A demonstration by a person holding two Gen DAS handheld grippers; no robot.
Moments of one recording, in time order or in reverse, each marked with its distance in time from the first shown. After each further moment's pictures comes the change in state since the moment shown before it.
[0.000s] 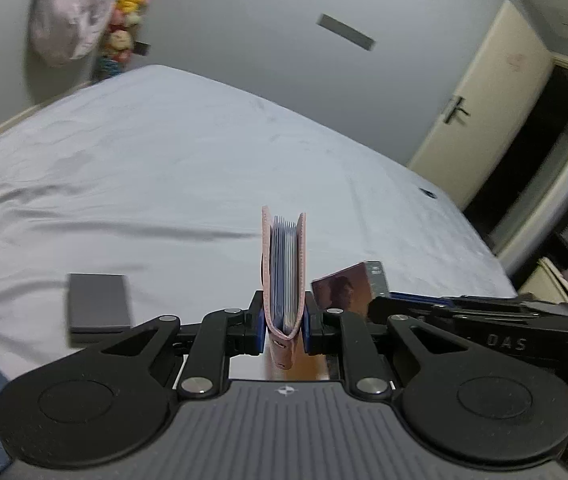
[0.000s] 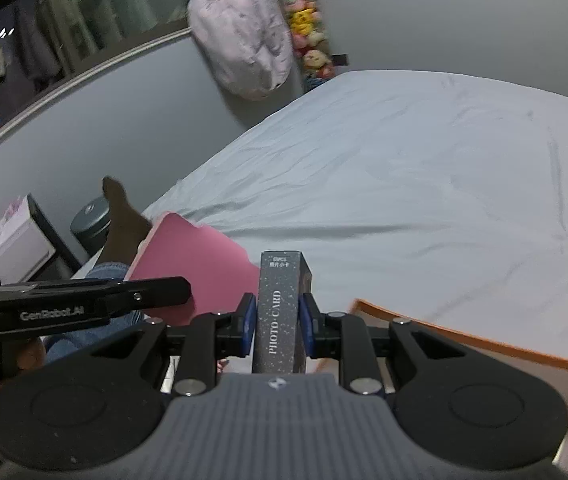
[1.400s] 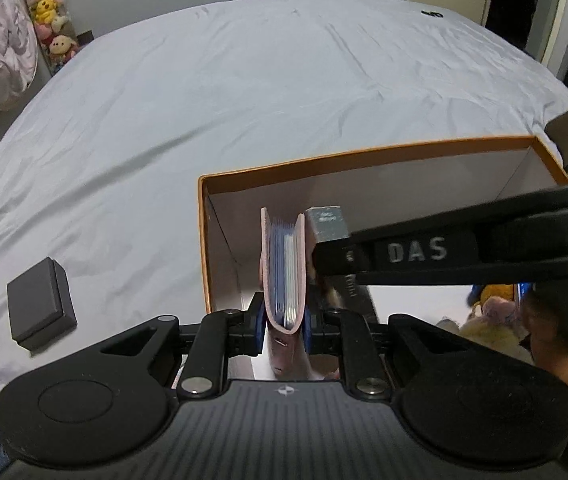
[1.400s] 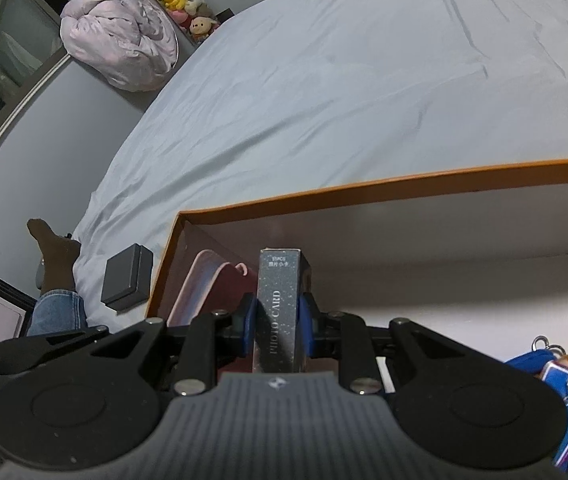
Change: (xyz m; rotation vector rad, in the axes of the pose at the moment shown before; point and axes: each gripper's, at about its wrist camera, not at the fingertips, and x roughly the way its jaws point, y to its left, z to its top) left arm 0.145 -0.112 -0.076 0.434 0.322 0.256; right arm 0.050 -0.116 -0.067 0.403 0.126 -0.053
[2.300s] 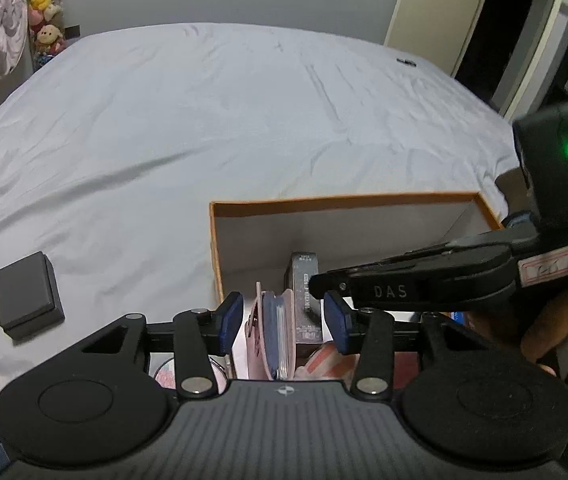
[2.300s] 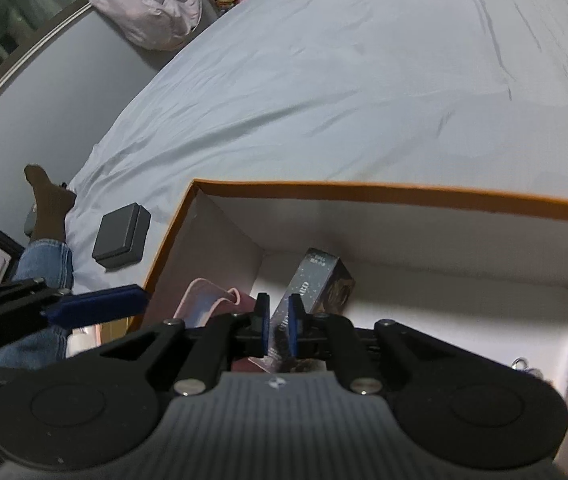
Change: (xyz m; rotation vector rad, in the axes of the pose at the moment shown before) left arm -0.052 0.041 -0.001 -0.117 -0.093 -0.192; right arm -0.002 0.015 0.004 -0.172 0.071 -0.040
